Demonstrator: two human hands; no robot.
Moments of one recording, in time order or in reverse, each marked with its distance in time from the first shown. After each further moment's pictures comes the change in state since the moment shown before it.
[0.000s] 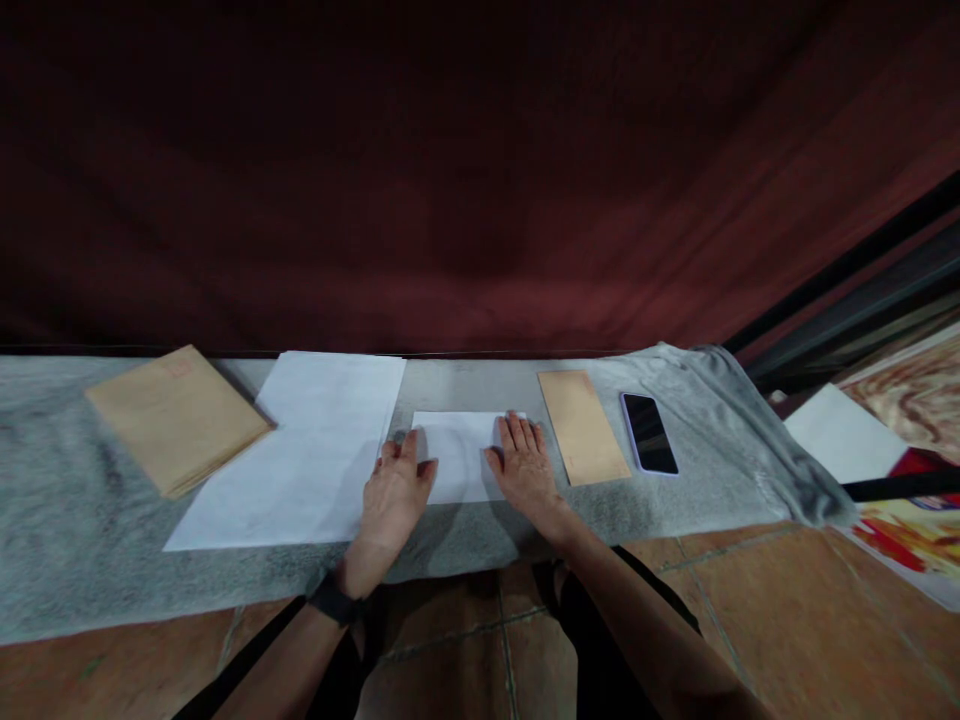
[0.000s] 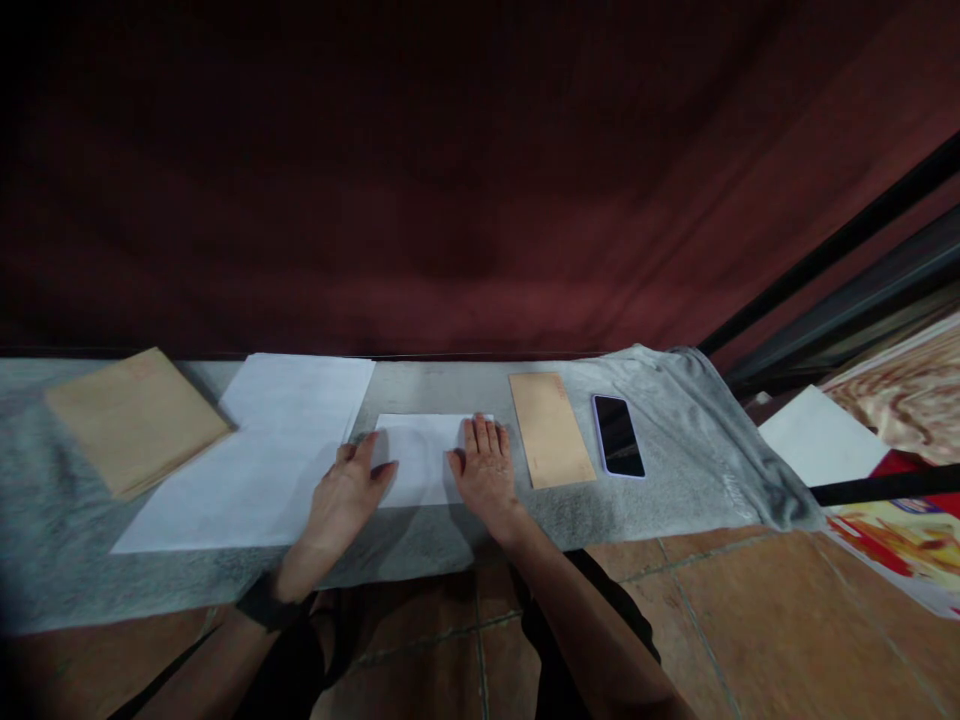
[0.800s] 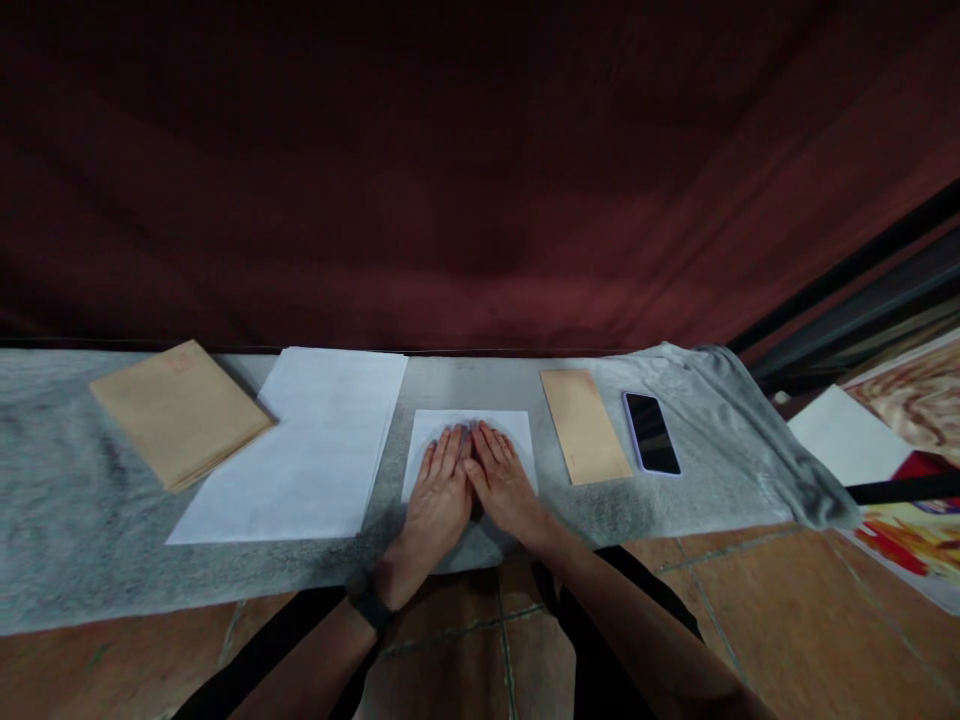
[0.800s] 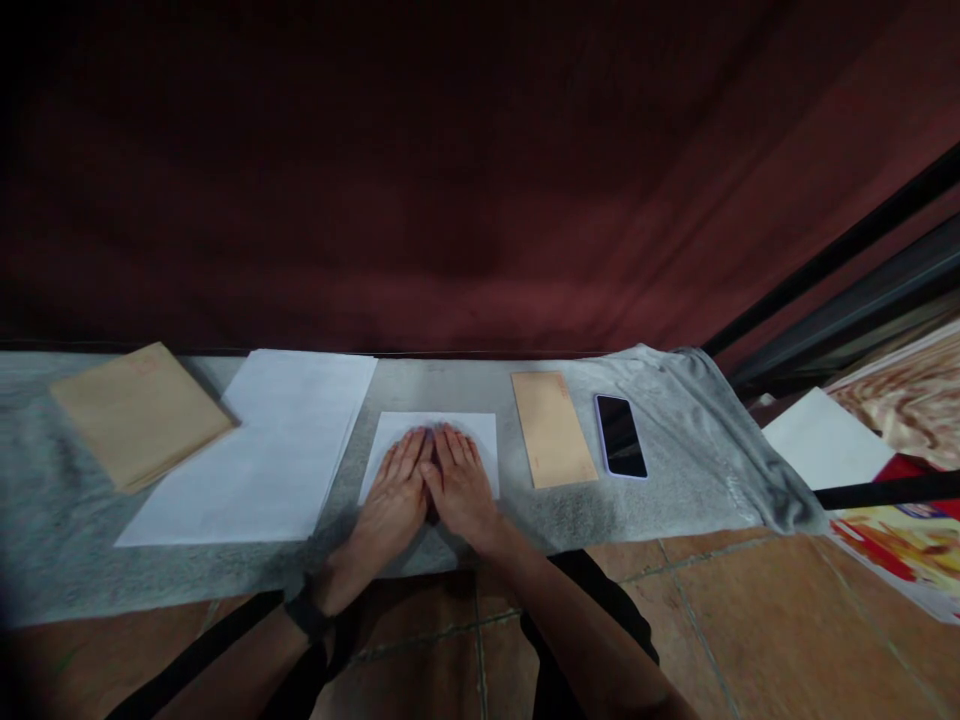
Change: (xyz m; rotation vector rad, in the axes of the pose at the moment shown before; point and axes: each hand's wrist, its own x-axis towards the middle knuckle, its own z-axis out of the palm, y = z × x) left_hand -0.017 0.021 0.054 -0.105 0.187 0.501; right_hand -0.011 -0.028 0.002 0.239 -0.072 -0.142
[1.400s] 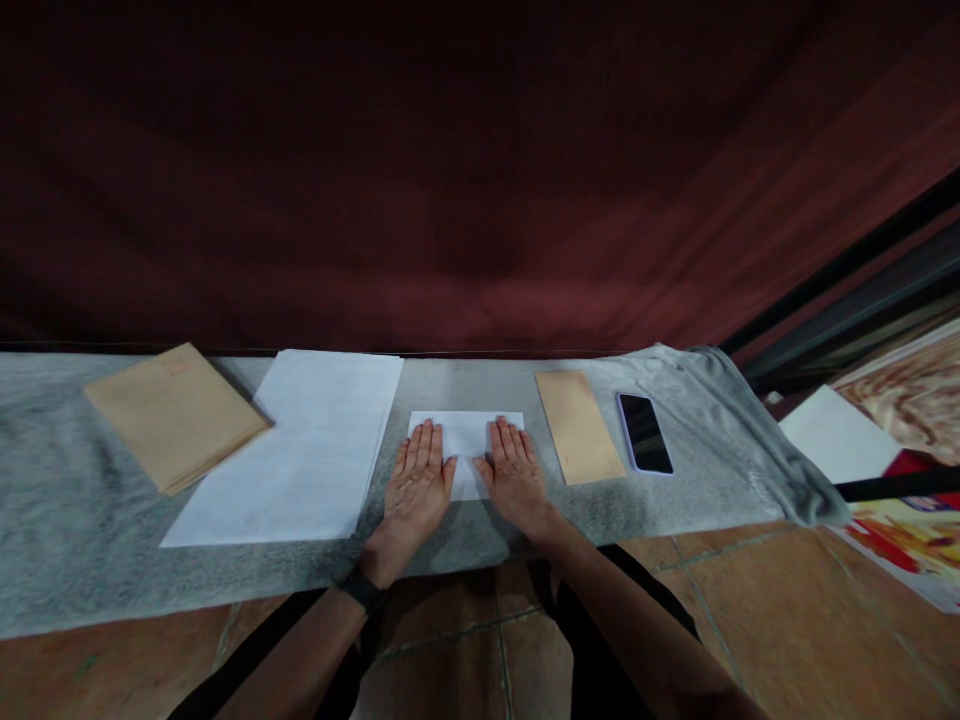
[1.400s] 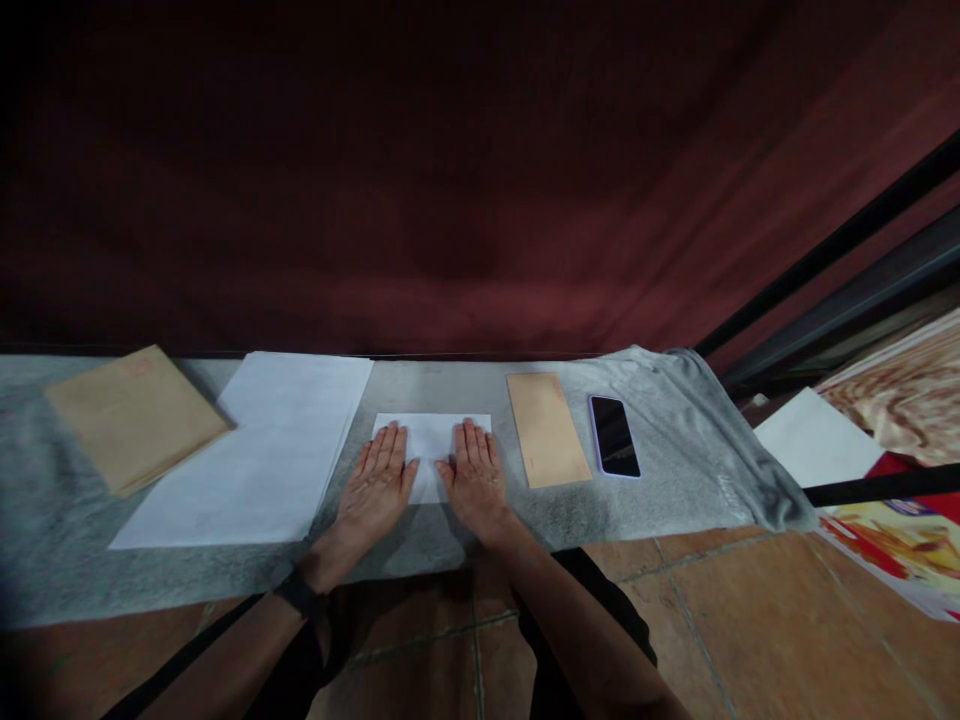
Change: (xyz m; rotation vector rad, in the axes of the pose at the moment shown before) left_hand 0.005 -0.028 0.018 0.099 0.060 -0.135; right_hand -0.006 0.021 0.007 -0.206 0.110 0.102
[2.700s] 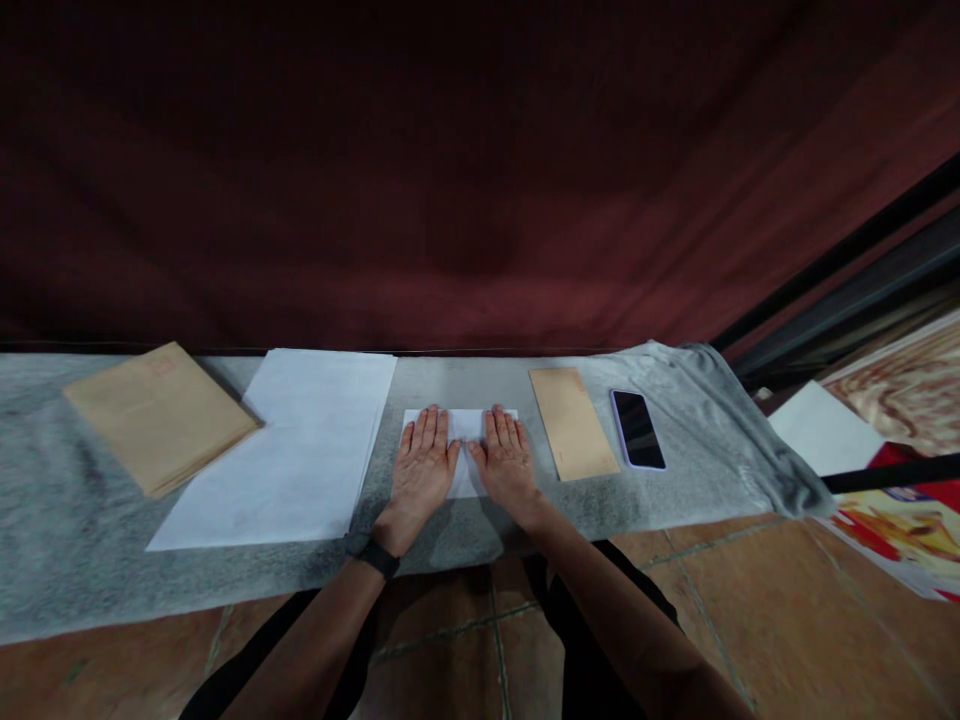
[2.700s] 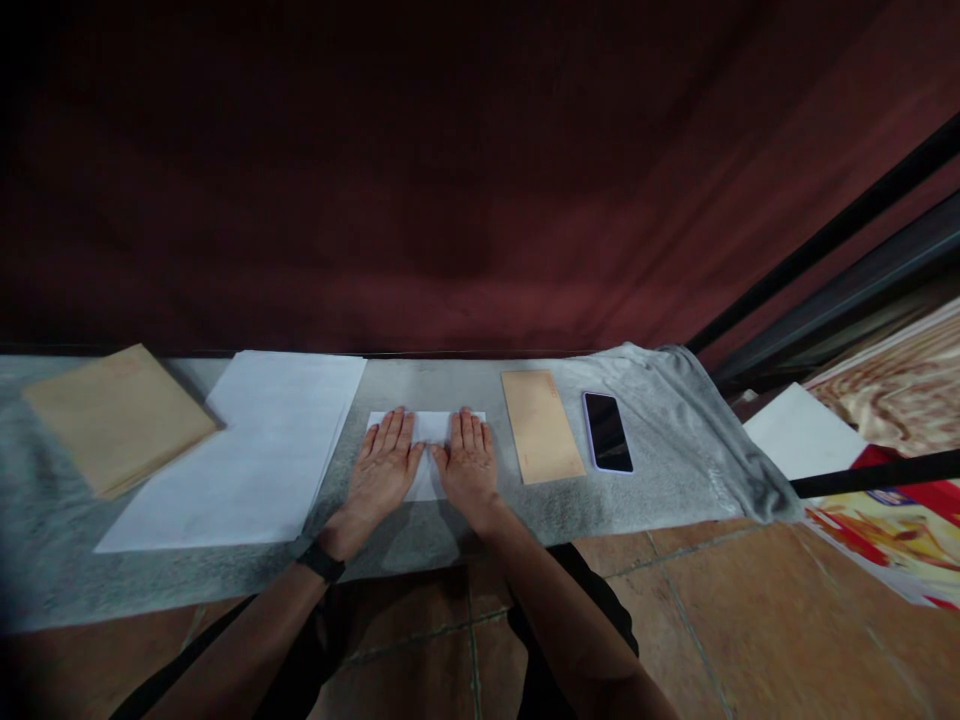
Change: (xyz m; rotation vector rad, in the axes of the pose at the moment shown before) left_hand 0.028 0.013 0.001 -0.004 -0.014 -0.001; right_hand 0.019 -0.001 0.004 0.014 0.002 0.079
